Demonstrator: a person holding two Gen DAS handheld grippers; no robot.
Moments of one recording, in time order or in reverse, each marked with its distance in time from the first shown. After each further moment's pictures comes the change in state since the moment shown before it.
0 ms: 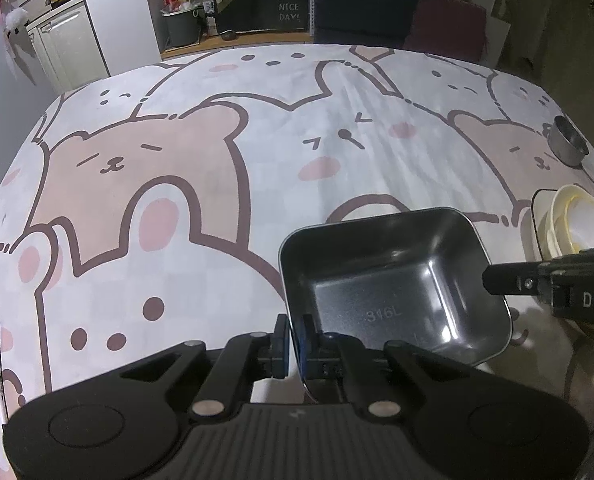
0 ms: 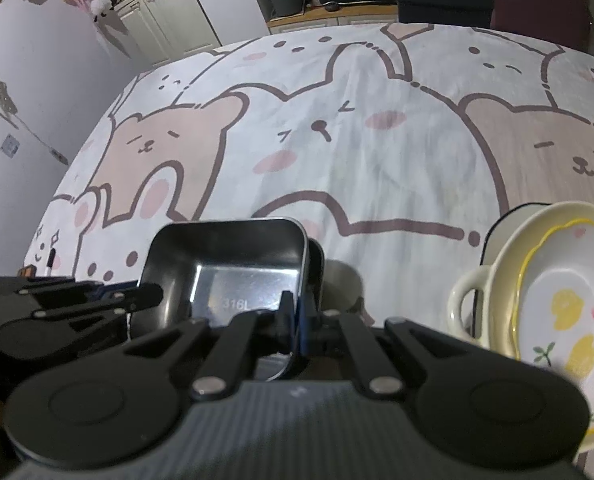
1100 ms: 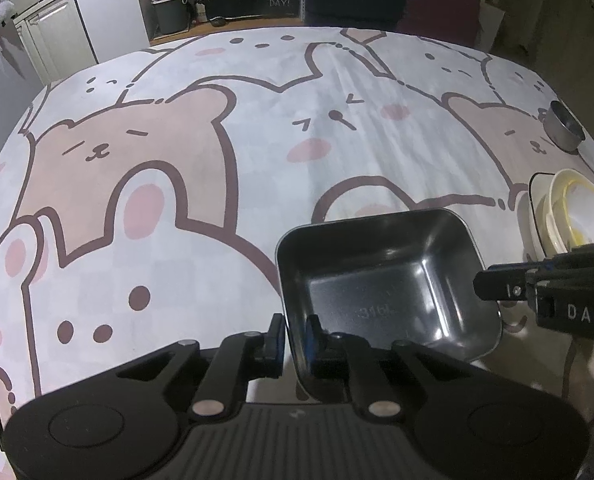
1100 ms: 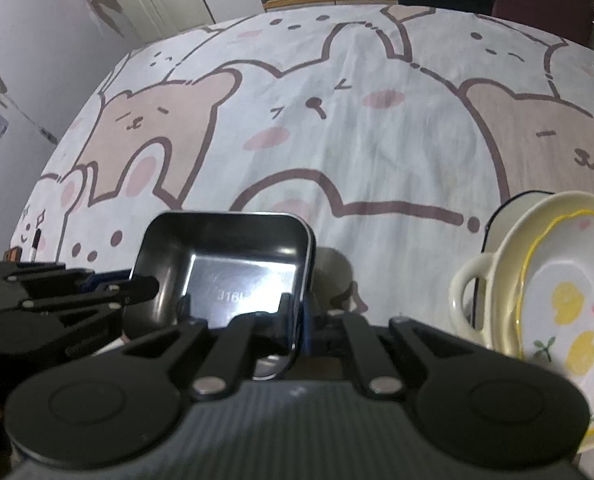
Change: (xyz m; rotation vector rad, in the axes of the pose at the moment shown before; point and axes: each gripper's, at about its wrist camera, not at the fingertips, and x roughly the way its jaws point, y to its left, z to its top) left arm 0.010 -0.001 -0.002 0.008 0.048 -0.030; right arm 0.013 0.000 0.000 -0.031 0.065 -0.032
